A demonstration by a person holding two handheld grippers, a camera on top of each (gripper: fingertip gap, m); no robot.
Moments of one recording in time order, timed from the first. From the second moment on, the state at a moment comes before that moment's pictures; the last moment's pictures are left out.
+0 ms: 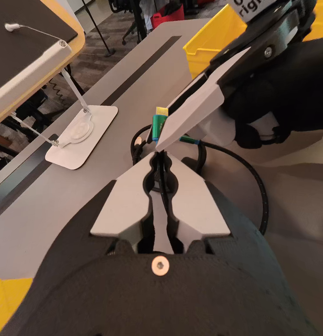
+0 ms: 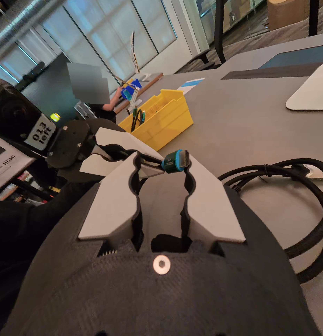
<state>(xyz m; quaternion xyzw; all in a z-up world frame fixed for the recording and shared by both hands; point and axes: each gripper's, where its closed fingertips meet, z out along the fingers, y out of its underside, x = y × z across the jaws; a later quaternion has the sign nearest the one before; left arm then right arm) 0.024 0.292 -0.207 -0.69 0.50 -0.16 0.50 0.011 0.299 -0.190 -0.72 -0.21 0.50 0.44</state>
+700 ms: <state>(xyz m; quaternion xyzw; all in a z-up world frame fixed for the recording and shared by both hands) 0.038 0.288 -0.204 -0.69 0.50 -0.18 0.50 0.020 0.293 -0.163 -0.68 -0.23 0.50 0.48</state>
